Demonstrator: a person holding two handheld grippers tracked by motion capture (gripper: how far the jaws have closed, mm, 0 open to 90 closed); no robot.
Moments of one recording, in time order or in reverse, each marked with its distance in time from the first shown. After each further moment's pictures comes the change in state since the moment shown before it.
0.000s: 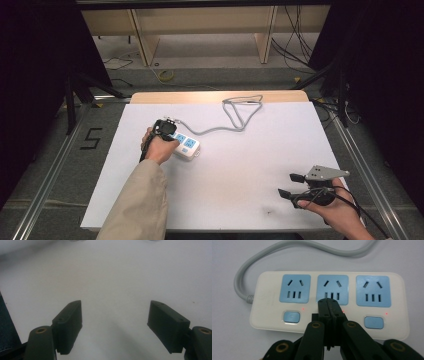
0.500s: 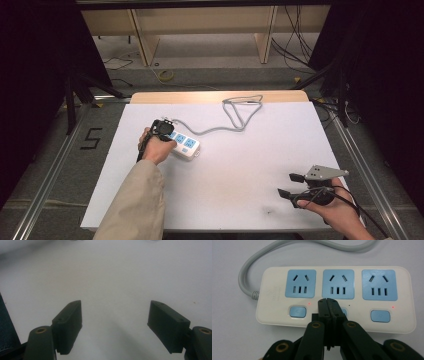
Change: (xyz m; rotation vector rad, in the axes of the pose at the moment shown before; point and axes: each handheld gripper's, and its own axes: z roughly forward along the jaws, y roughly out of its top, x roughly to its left) left arm 0.006 -0.004 -0.003 0.002 -0.042 -0.006; right arm -0.001 0.000 0.002 0.002 0.002 -0.002
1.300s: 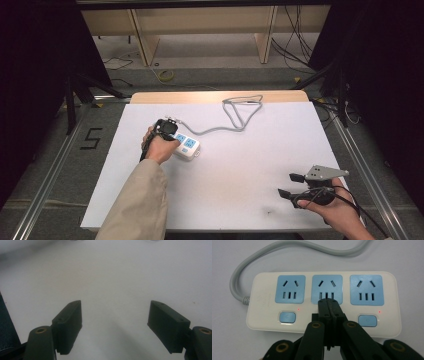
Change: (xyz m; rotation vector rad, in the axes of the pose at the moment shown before) left arm -0.009 0.006 0.000 0.003 -0.015 0.011; right arm 0.000 0.000 0.000 -0.001 0.002 -0.005
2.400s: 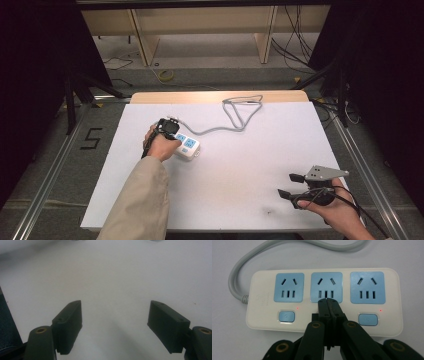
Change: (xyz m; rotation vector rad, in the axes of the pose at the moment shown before) left arm -0.003 0.005 0.002 0.052 0.015 0.015; right arm 0.001 0.001 -0.001 0.001 0.003 -0.006
